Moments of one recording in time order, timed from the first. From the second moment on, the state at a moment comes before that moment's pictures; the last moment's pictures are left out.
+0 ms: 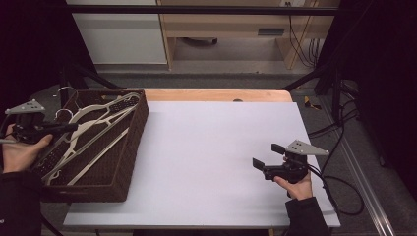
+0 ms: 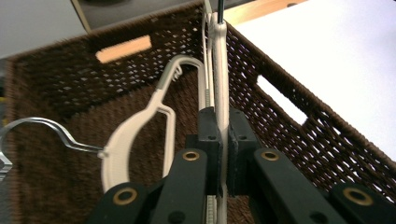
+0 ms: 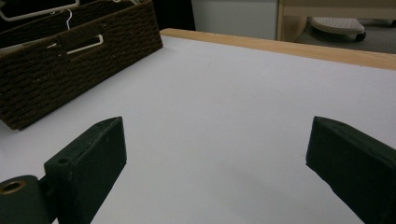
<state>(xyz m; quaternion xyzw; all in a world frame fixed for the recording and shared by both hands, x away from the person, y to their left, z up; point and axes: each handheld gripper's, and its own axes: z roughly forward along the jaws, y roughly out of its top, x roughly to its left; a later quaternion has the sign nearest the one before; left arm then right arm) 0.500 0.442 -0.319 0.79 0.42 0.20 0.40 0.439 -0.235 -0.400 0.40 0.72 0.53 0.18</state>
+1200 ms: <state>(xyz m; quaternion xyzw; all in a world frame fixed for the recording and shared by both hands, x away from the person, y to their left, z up) 0.511 0.453 -0.387 0.72 0.60 0.20 0.29 0.440 -0.231 -0.402 0.40 0.72 0.53 0.17</state>
